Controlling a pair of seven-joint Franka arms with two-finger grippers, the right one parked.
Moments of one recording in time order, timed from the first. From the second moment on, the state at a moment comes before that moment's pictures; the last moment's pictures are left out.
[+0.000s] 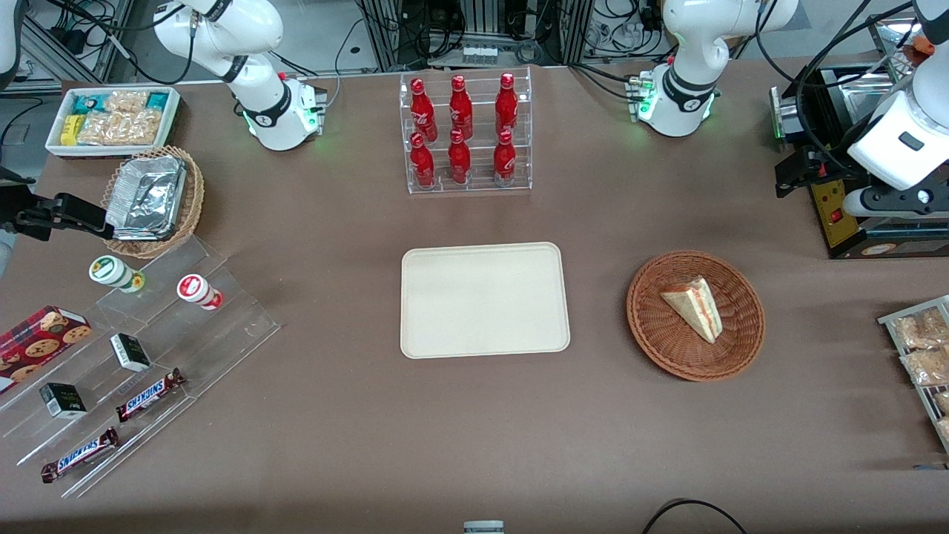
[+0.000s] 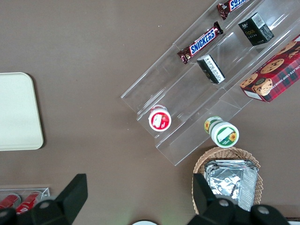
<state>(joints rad) 0.01 -0.02 -0.11 -1.55 0.01 1.42 -0.05</state>
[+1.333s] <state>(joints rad) 0.01 0.10 -0.10 -2.02 0.02 2.03 -0.07</state>
